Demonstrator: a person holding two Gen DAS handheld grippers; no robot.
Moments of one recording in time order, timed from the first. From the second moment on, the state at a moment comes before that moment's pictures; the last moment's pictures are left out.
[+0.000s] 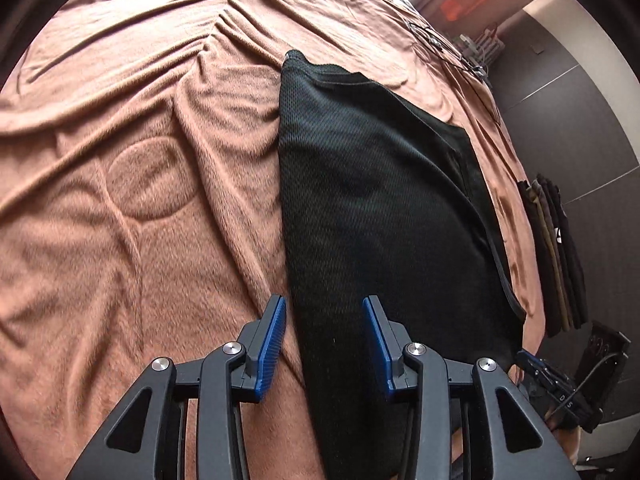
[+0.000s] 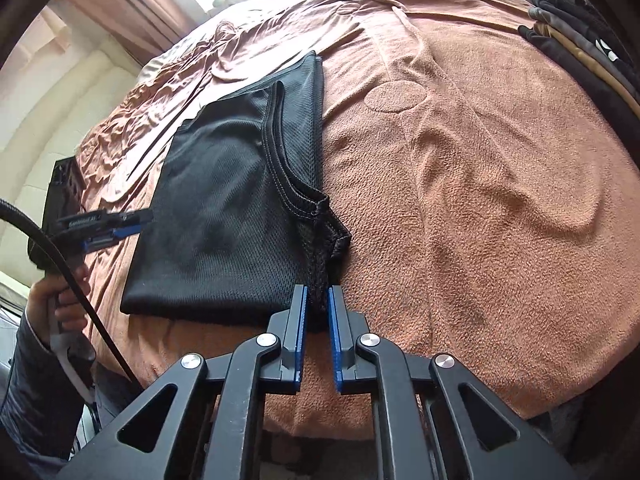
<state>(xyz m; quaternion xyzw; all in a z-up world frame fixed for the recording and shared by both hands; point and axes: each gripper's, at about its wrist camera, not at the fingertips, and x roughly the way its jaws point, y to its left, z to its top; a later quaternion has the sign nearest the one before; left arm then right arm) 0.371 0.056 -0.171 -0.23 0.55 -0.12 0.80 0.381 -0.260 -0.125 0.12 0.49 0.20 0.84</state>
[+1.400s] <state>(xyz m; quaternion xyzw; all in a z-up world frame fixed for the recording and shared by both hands) 0.312 0.059 -0.199 -0.37 0.54 -0.15 0.74 0.430 -0.277 -0.169 0.29 0.51 0.26 0.77</state>
